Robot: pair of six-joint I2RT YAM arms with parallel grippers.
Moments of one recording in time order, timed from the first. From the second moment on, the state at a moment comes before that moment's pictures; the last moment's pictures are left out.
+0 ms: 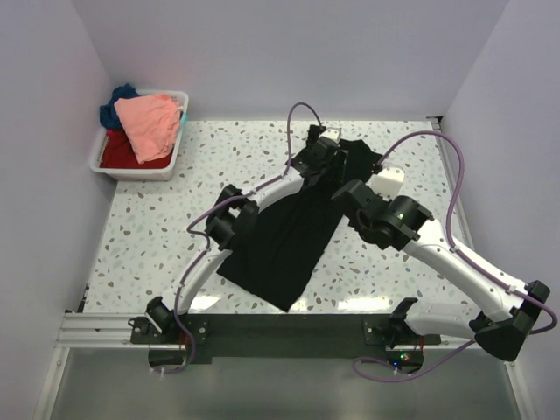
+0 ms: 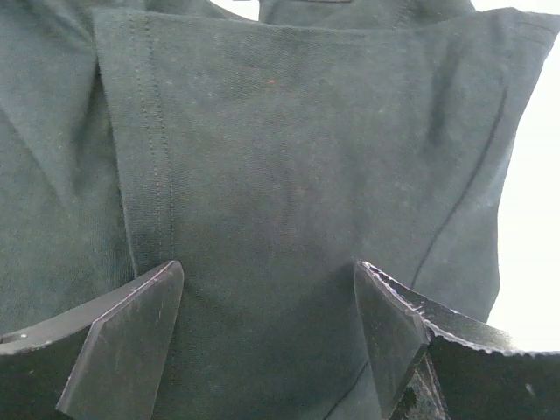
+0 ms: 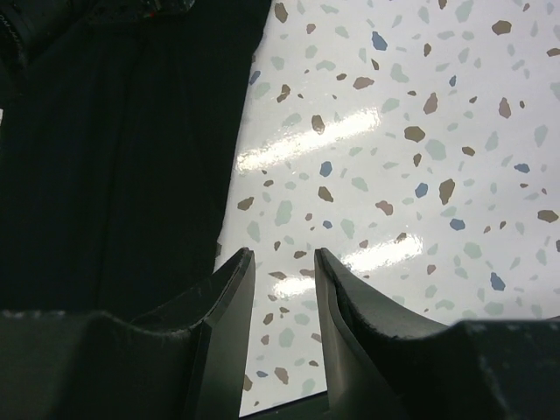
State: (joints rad) left arm -0.74 2.63 2.28 -0.28 -0.16 -0.37; right arm 0.82 1.16 1.24 -1.17 0.76 0.99
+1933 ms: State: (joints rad) left arm -0.51 1.79 1.45 -0.36 -0.43 -0.43; right arm 0.67 1.43 1.13 -0.74 0.38 0.67
